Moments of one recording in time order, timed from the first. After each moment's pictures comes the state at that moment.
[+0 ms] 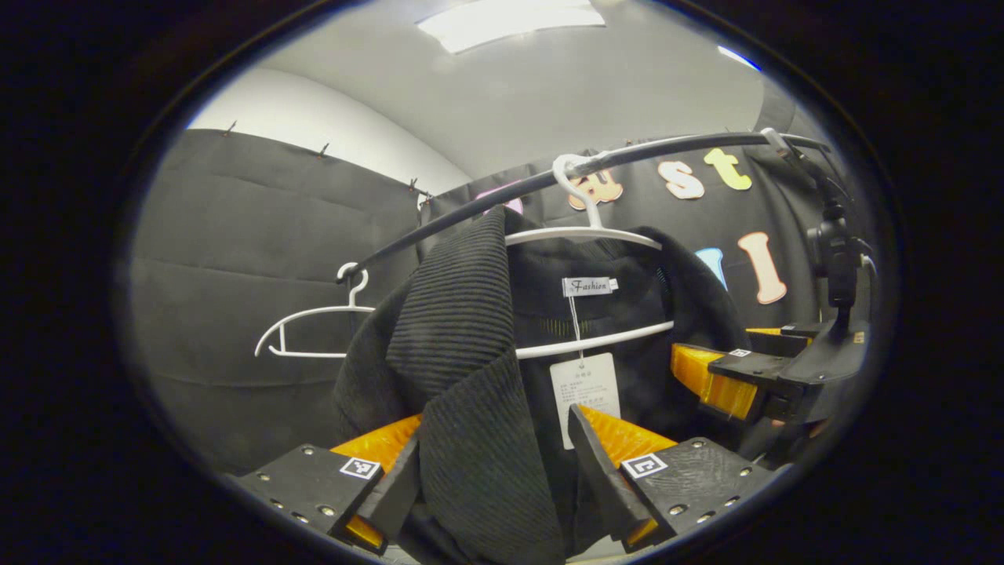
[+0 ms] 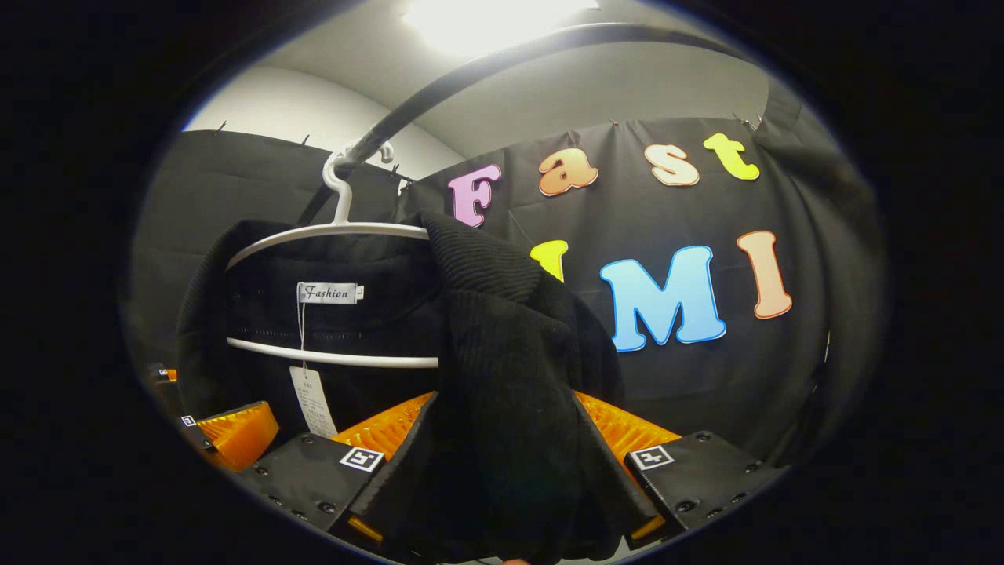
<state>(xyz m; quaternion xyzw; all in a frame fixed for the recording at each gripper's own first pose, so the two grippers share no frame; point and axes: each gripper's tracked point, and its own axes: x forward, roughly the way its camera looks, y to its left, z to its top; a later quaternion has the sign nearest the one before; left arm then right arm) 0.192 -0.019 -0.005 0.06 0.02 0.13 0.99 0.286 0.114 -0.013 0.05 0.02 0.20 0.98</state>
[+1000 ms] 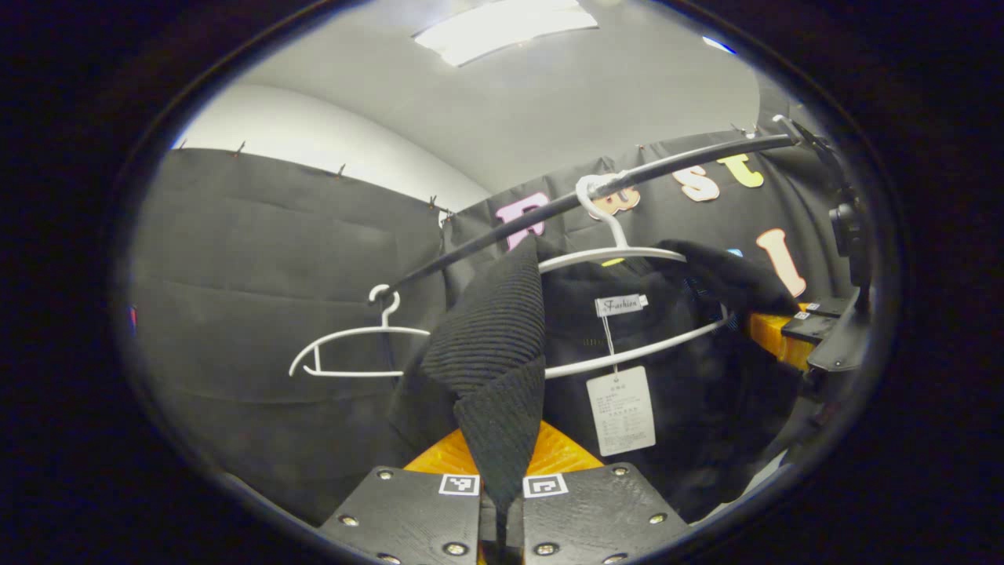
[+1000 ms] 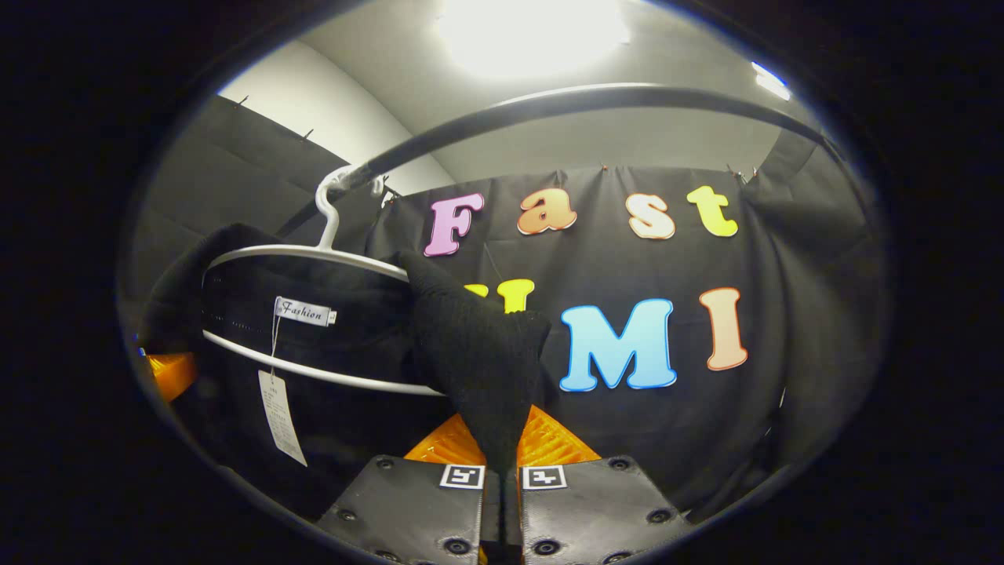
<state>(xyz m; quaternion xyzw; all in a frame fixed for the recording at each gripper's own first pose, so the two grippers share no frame) 0.164 0.008 0.035 0.10 -0.03 0.18 0.98 0.281 0.065 0.032 -0.02 -0.07 0.12 0.99</state>
